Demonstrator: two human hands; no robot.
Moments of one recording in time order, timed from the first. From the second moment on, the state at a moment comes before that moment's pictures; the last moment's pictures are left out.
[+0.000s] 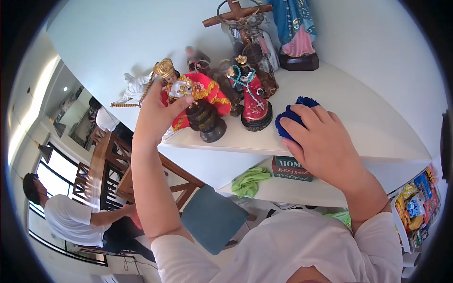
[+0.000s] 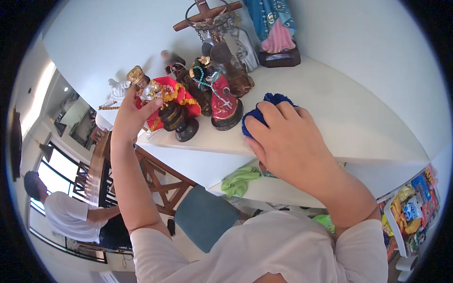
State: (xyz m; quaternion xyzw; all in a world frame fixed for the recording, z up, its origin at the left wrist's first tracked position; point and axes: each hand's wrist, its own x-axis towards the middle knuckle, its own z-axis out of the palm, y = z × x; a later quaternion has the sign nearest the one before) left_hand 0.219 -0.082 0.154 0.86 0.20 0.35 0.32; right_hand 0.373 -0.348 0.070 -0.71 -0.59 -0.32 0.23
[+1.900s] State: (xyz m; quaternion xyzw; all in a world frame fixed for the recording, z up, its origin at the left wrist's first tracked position) left_hand 0.289 -0.208 0.033 0.86 -0.09 0.50 -0.01; right_hand 0.566 -0.361 0.203 -0.62 -0.42 -0.65 0.07
